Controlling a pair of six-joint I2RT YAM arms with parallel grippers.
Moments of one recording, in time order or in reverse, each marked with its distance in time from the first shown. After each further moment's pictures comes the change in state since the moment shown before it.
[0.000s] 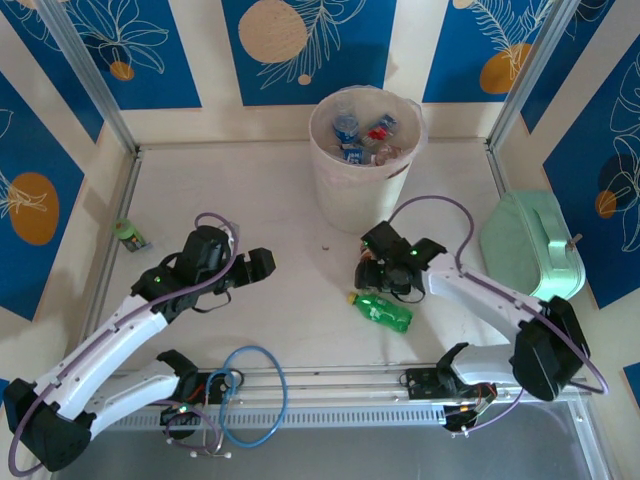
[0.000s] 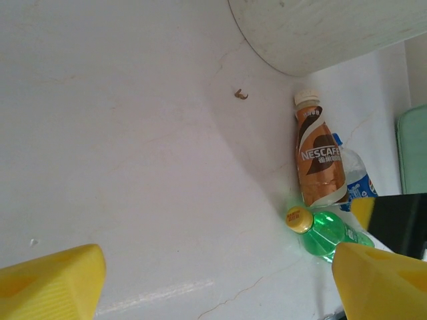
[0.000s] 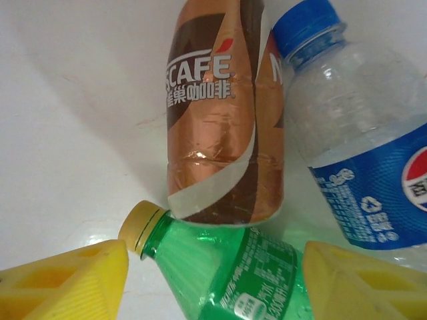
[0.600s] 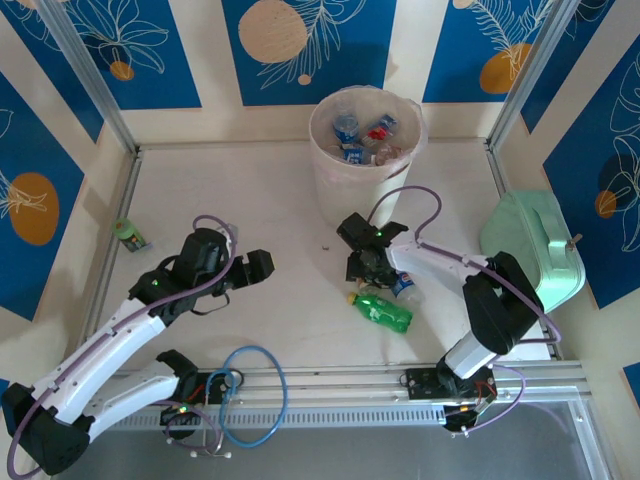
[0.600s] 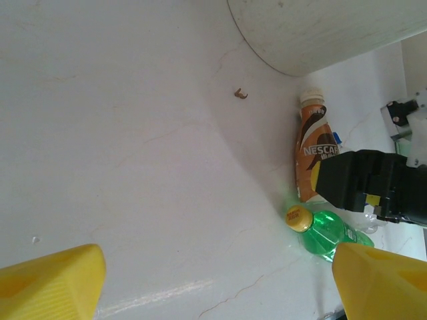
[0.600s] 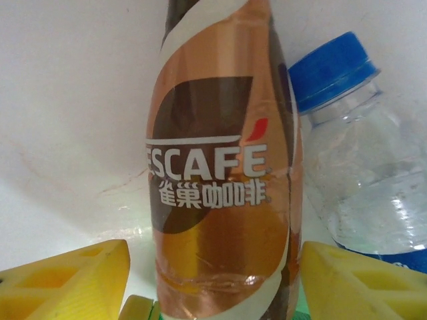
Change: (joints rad) left arm 0.000 -0.025 -0.014 -0.001 0.000 0.000; right arm 0.014 0.309 0.164 -0.029 0.092 0.058
